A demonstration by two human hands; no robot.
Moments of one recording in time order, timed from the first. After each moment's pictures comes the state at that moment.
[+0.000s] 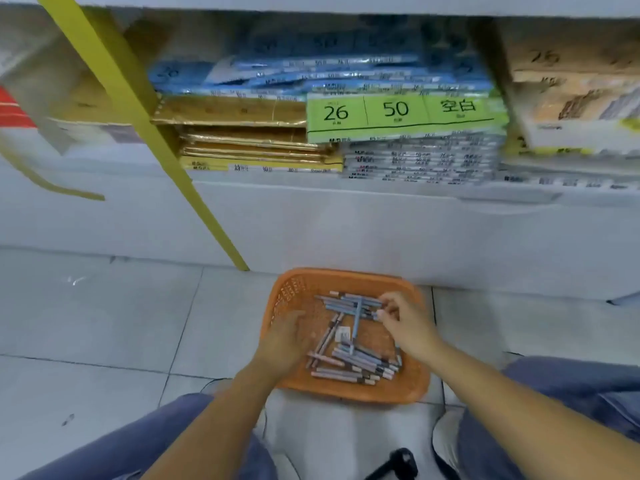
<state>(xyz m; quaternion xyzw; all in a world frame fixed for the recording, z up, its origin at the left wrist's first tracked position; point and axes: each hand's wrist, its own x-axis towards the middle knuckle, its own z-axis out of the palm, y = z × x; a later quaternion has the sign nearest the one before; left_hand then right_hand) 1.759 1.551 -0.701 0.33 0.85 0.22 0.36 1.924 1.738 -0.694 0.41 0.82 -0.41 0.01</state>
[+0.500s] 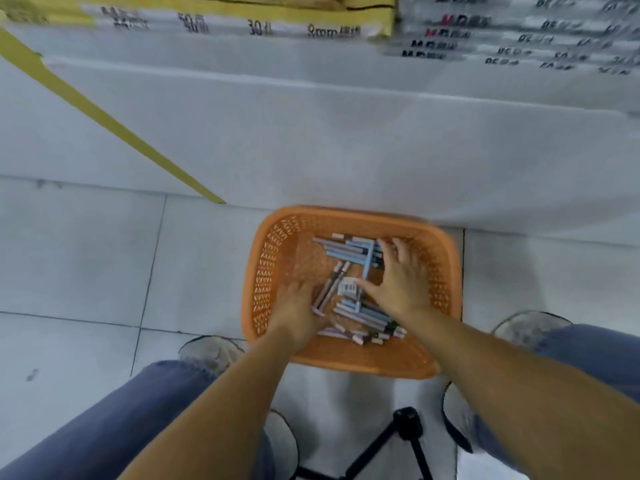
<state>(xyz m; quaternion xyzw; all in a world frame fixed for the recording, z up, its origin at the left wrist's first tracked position) 1.767 1.571 -0.831 0.33 0.85 0.10 0.40 1.891 1.746 -0.826 0.41 0.87 -0.20 0.18</state>
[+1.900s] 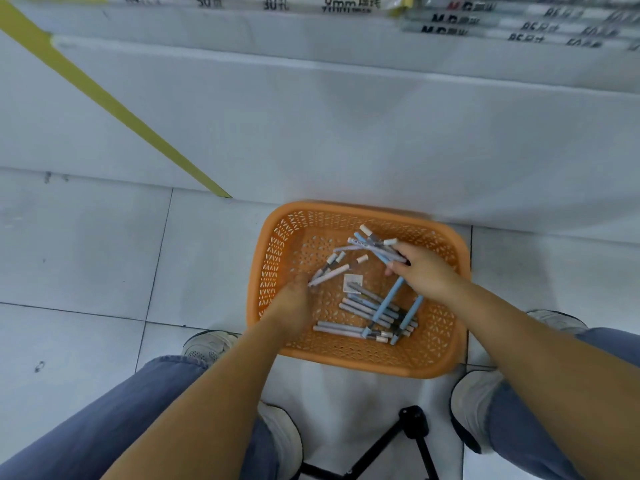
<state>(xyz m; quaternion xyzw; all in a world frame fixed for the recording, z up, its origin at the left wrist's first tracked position) 1.751 1.572 -0.809 0.29 0.82 0.15 0.47 1.894 1.786 -0.795 0.38 0.78 -0.45 0.20</state>
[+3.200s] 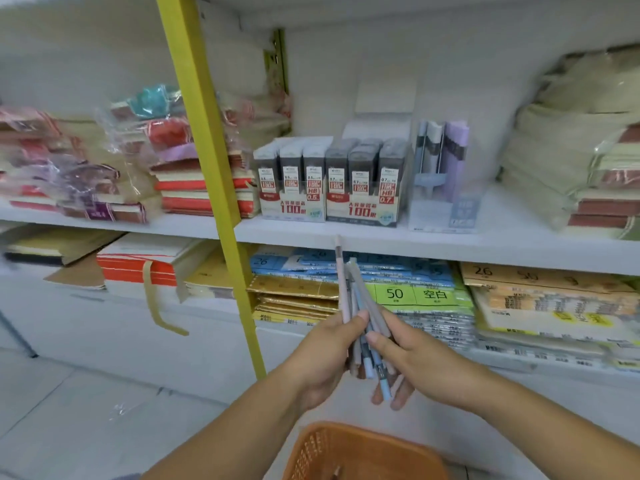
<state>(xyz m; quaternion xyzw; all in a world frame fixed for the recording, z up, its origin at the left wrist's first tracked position) 1.769 1.620 -0.423 0.29 0.58 0.63 0.42 1.881 1.733 -0.410 0.11 0.80 -0.59 -0.03</state>
